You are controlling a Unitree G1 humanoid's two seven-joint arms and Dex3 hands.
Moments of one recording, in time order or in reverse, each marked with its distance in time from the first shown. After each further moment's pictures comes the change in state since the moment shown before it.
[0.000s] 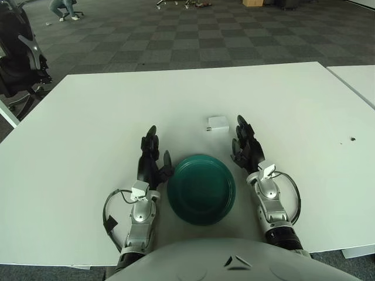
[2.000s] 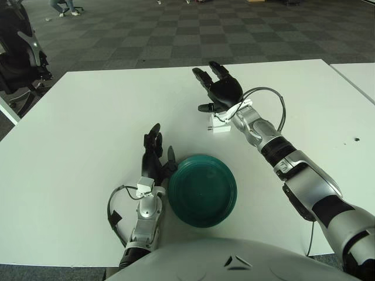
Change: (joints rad) left arm -0.031 0.000 -0.056 0.016 -0.011 -0.008 0.100; right arm -0.828 -0.271 0.545 0.365 -1.018 0.180 -0.405
